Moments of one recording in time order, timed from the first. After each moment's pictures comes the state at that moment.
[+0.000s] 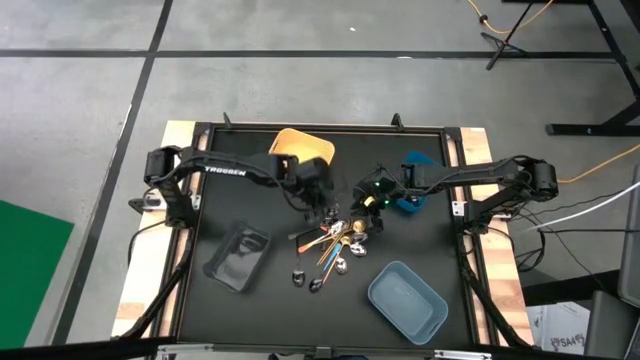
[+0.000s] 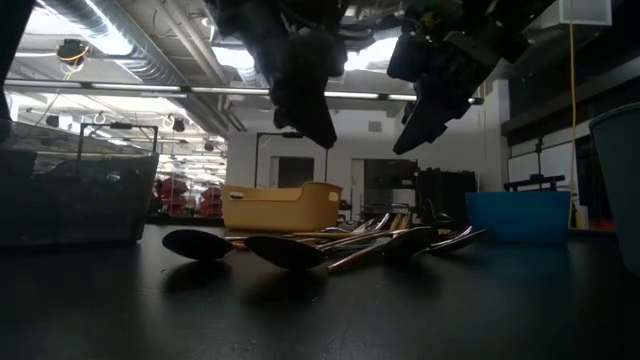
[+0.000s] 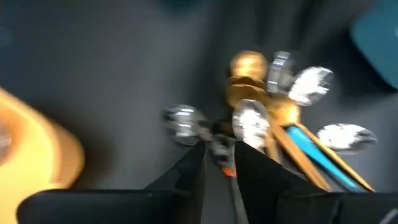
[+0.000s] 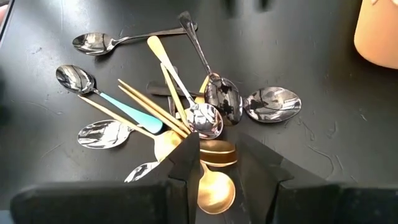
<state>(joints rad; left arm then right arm) 0.12 1.77 1.34 -0.53 0.07 -0.16 -0.12 1.44 0.92 -0.34 -0.27 0.01</state>
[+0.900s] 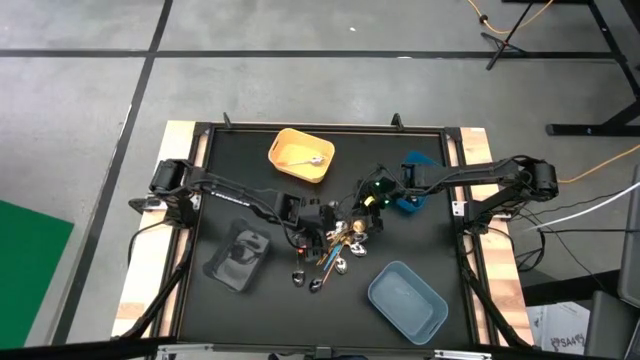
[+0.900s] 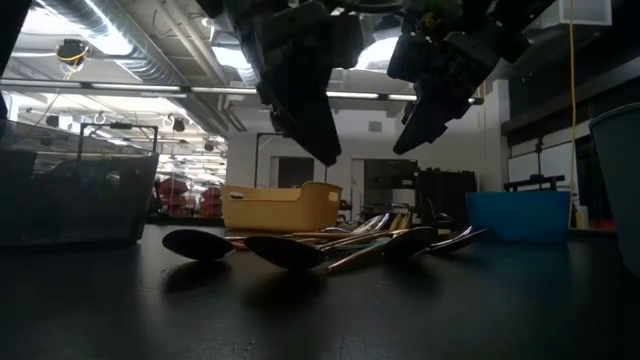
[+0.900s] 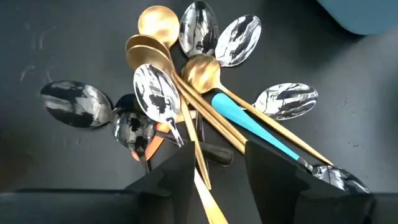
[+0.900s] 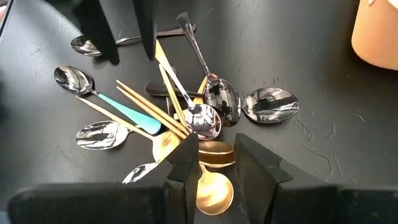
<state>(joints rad) -0.13 1.86 1.34 -0.50 -0.04 -0.26 -0.12 1.44 0.92 -0.34 -0.27 0.02</state>
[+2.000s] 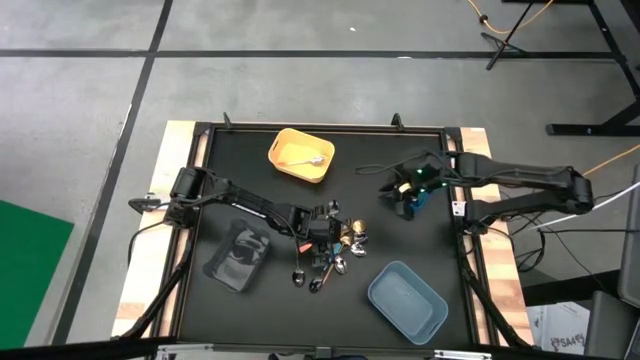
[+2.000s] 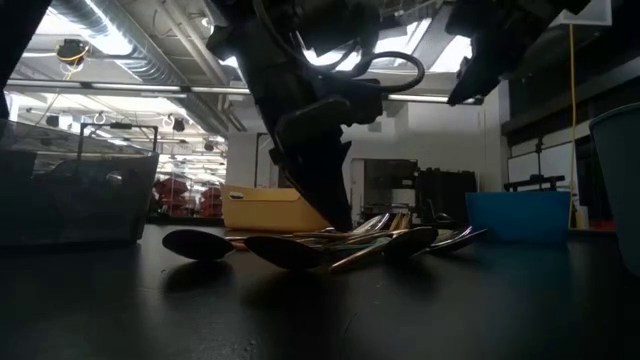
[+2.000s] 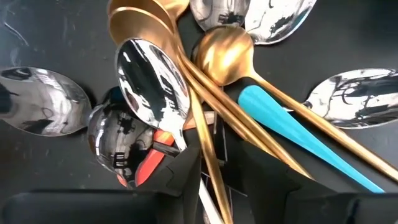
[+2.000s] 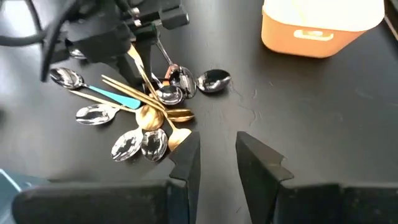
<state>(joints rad) -0.14 2.02 1.34 -0.40 -0.16 -0.26 -0.18 1.06 0.92 -0.67 -0.14 0.01</state>
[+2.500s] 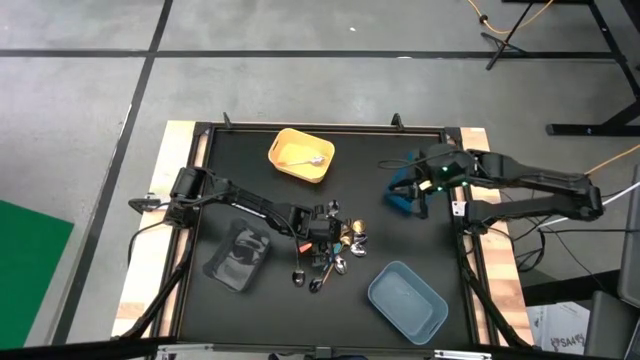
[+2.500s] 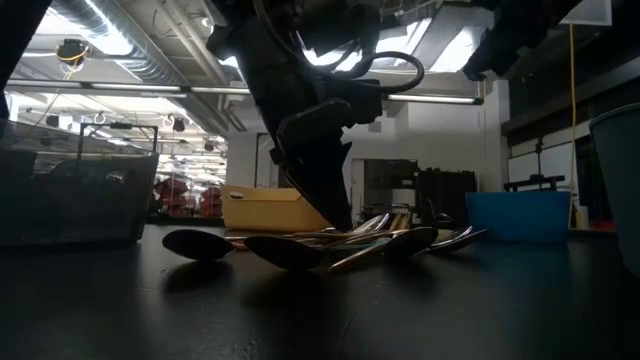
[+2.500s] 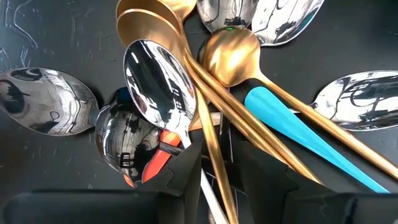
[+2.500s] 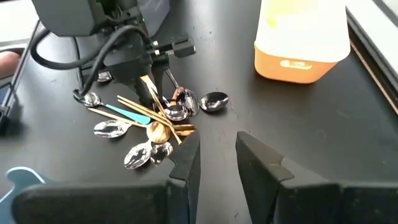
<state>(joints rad) -0.14 2.02 1.34 -0.40 -0.17 -0.26 -0.18 0.89 0.92 -0.70 -0.14 0.01</state>
